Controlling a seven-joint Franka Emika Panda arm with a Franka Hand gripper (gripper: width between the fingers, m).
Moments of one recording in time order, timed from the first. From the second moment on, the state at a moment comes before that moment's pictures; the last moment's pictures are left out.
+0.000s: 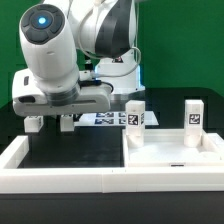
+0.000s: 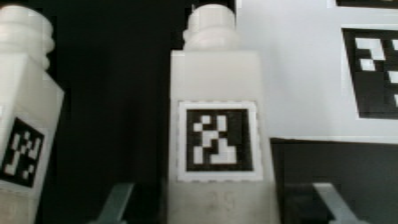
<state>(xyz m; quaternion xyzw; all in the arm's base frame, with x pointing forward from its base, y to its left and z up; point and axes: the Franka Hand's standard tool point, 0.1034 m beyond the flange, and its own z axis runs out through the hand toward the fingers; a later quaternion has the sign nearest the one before) 0.373 -0.138 0.016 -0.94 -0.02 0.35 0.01</state>
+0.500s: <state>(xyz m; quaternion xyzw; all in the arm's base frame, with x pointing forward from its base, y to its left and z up) 0.382 -0.133 0.025 -0.94 -0.02 0.35 0.01</state>
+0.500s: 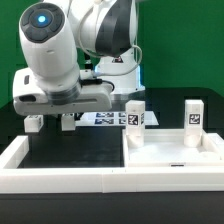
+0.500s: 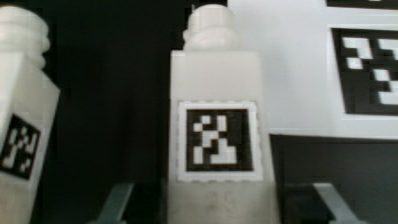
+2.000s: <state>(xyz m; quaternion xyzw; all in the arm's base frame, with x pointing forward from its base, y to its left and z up) 0.468 -0.117 0.091 -0.99 -0.03 0.14 0.01</state>
